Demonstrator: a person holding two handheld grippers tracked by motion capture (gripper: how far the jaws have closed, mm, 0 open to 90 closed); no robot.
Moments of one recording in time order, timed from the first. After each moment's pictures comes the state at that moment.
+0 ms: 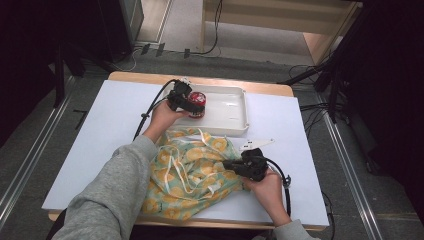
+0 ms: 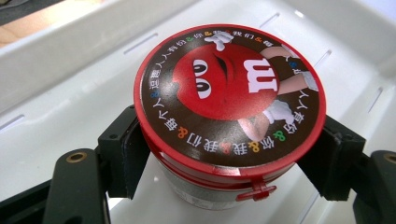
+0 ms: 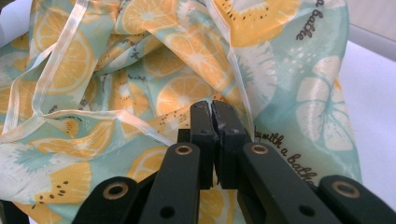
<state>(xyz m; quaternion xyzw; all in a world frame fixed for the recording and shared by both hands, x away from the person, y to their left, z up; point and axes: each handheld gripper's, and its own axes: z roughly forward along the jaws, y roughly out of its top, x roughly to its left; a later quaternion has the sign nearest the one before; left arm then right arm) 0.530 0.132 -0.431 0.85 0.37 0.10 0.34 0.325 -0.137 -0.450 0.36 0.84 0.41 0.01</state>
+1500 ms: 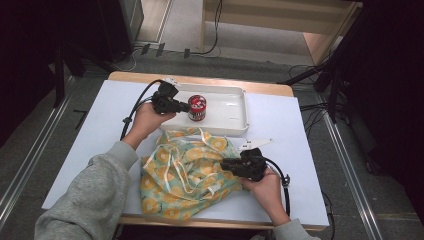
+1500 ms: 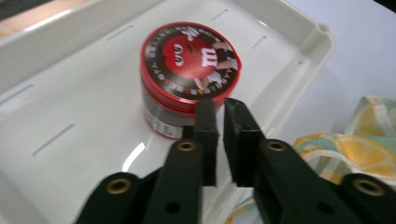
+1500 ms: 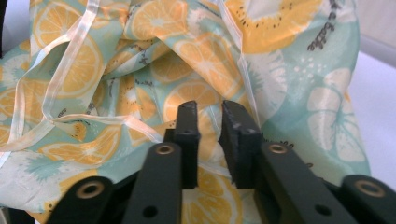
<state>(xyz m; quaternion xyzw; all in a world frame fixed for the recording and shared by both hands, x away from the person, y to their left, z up) 0.488 0.169 -0.393 0.86 0.35 0.05 0.37 0.325 -0.133 -0.447 0.35 0.83 0.42 0.01</state>
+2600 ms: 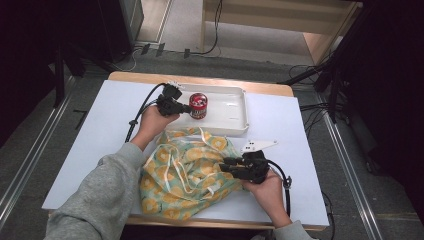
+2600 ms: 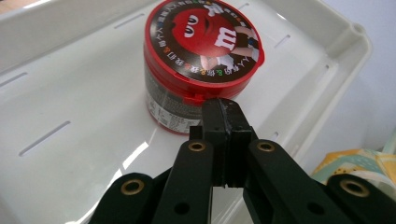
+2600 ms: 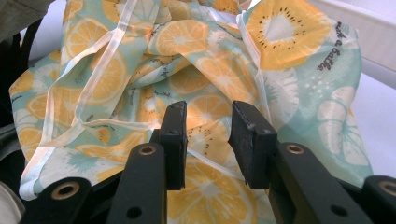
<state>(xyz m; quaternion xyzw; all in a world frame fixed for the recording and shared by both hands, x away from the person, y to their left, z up) 0.500 0.161 -0.413 0.85 0.38 0.06 0.37 0.315 -0.136 -0.438 0.33 0.83 0.45 0.01</state>
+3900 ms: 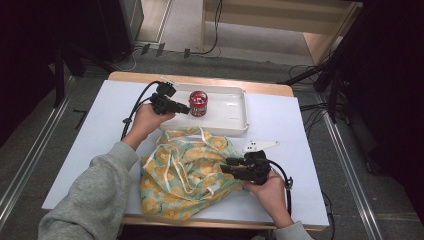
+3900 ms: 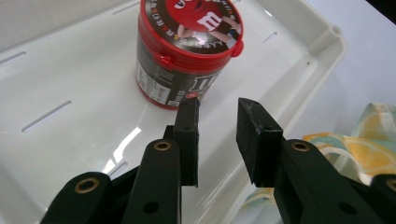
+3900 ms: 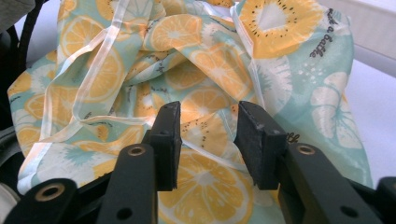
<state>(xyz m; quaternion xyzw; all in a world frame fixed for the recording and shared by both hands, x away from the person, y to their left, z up) 0.497 0.178 -0.402 0.84 0.39 0.02 0.37 0.314 -0.141 -0.440 0.35 0.82 0.45 0.00</state>
